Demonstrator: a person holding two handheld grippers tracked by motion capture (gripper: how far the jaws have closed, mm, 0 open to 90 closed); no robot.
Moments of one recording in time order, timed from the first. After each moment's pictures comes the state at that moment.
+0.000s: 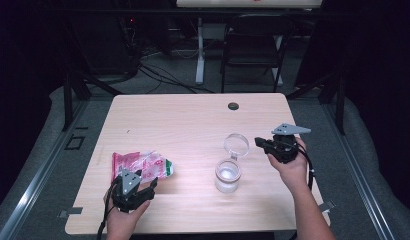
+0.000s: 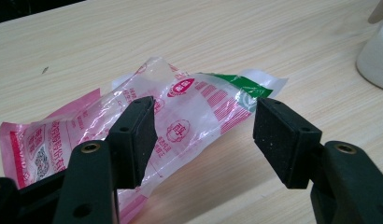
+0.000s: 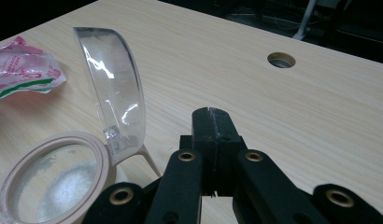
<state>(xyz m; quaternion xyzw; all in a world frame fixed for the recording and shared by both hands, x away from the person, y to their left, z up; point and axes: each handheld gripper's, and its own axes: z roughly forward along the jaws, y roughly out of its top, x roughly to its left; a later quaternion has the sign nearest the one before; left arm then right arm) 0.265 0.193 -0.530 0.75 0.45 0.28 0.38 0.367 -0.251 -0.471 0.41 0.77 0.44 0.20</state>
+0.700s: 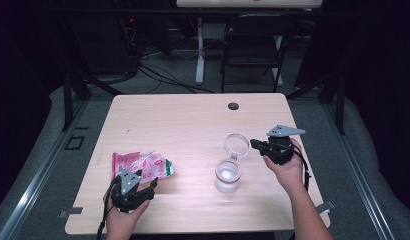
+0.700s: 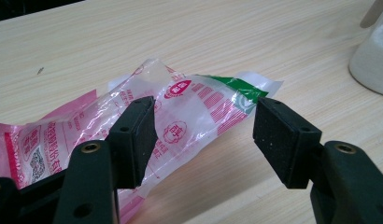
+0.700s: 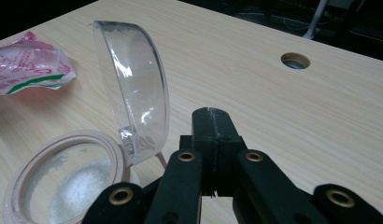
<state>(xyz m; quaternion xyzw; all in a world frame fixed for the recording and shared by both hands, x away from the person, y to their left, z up) 0.265 0.194 -0.529 0.75 0.45 0.28 0.39 0.366 -0.240 -0.475 0.40 0.78 0.44 0.20</state>
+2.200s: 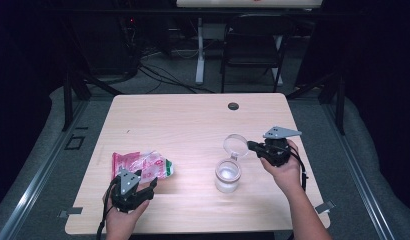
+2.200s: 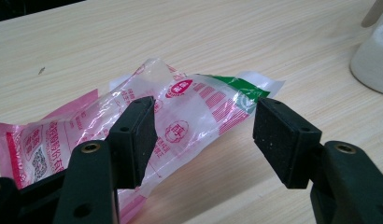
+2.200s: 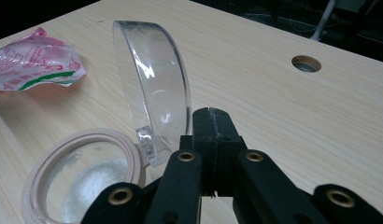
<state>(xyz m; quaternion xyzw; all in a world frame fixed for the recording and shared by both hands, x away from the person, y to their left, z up) 0.265 0.195 -0.529 0.75 0.45 0.28 0.39 0.361 -0.231 -0.474 0.38 0.79 0.44 0.19</state>
